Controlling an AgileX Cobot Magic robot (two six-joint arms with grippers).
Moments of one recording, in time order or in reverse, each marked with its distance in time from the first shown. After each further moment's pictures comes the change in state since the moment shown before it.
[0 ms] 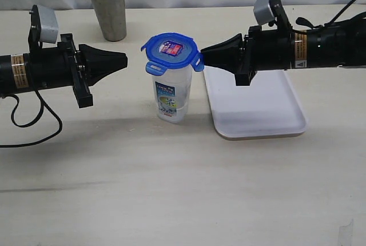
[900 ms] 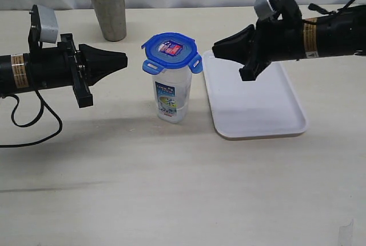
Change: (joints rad) left arm 0.000 0.000 0.000 -0.002 0.000 -0.002; right arm 0.000 -0.121 0.007 -0.100 0.209 0.052
